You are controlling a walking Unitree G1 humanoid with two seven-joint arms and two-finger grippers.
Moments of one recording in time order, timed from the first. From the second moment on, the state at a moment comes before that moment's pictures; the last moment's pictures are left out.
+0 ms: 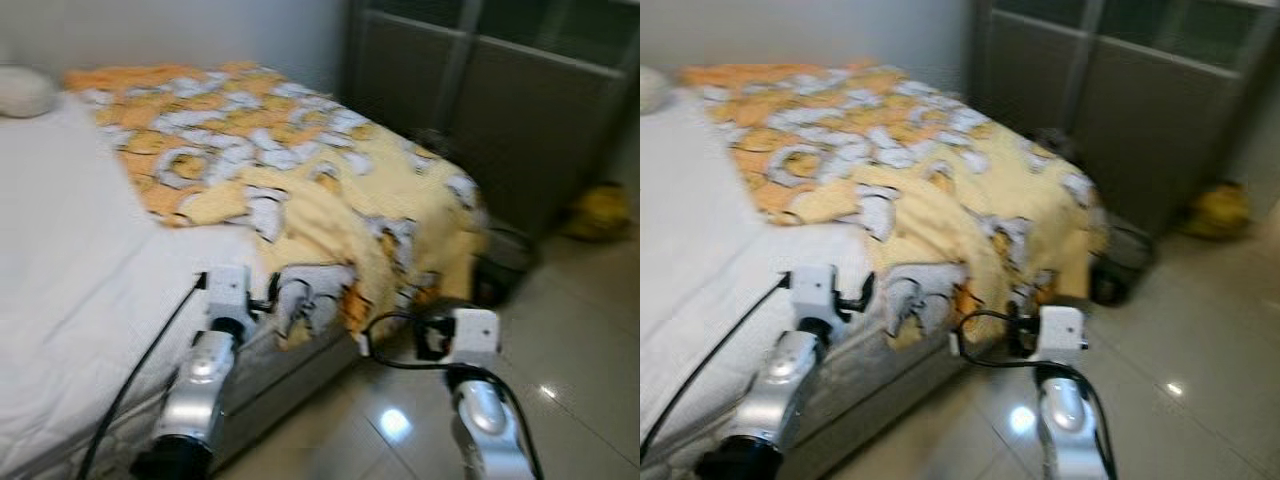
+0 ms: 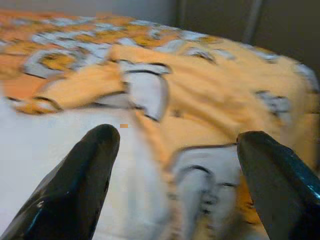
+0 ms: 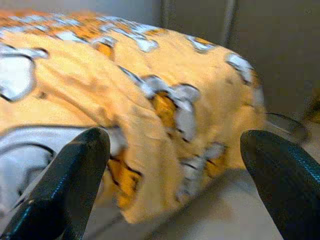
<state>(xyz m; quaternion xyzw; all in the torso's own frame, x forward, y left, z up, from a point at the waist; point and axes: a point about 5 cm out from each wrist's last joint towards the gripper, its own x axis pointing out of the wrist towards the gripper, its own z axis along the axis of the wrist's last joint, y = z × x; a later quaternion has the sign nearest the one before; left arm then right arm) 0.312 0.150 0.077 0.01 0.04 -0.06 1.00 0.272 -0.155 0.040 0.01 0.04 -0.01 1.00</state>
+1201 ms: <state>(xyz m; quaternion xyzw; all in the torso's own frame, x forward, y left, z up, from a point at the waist) 0.339 0.087 0.073 0.04 0.06 -0.13 0.99 0.154 -0.215 0.001 -0.06 0.16 -0.04 0.99</state>
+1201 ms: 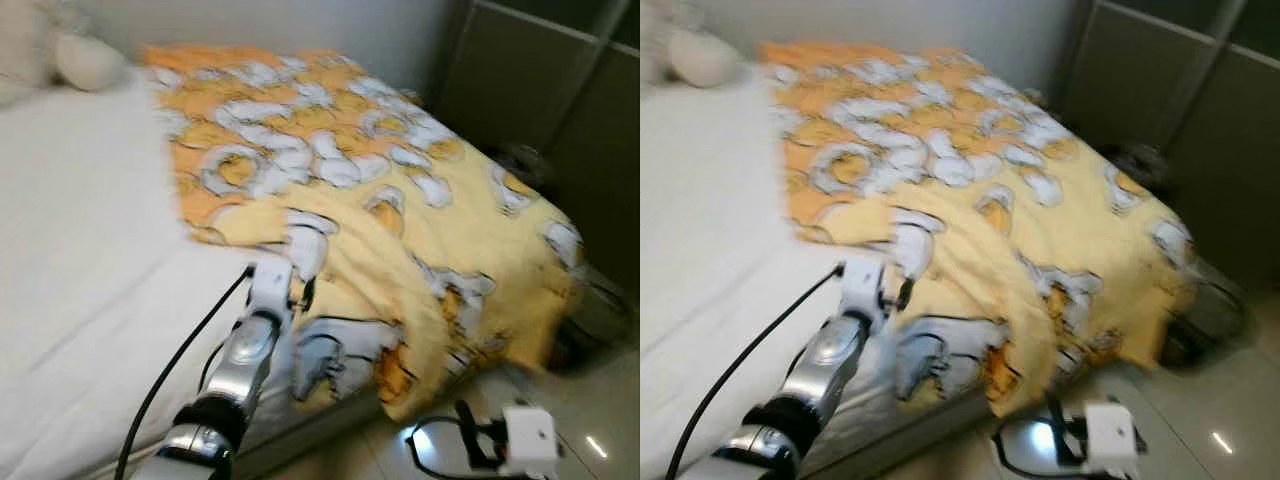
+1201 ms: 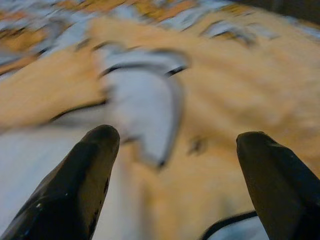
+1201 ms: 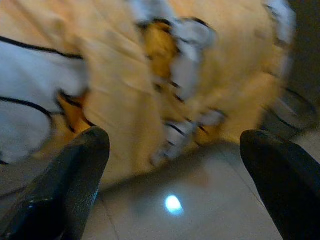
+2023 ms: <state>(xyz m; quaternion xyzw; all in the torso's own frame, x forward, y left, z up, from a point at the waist) 0.317 0.120 0.077 0.04 -0.05 0.03 1.00 0.113 -0.207 0.026 -0.08 0.18 0.01 0.98</state>
